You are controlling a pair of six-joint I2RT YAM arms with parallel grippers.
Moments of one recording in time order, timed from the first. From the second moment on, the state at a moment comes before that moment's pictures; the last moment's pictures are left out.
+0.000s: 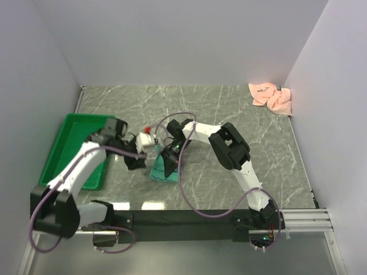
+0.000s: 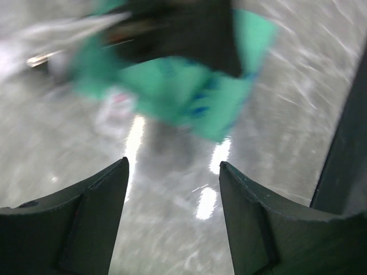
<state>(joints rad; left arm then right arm) -0.17 1.26 0.94 -0.82 0.69 0.90 0.75 2.35 1.70 -0.91 -1.05 -0.29</state>
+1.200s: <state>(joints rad) -0.74 1.39 0.69 -0.41 0.35 0.90 0.65 2.44 1.75 -1.10 -1.16 -0.32</state>
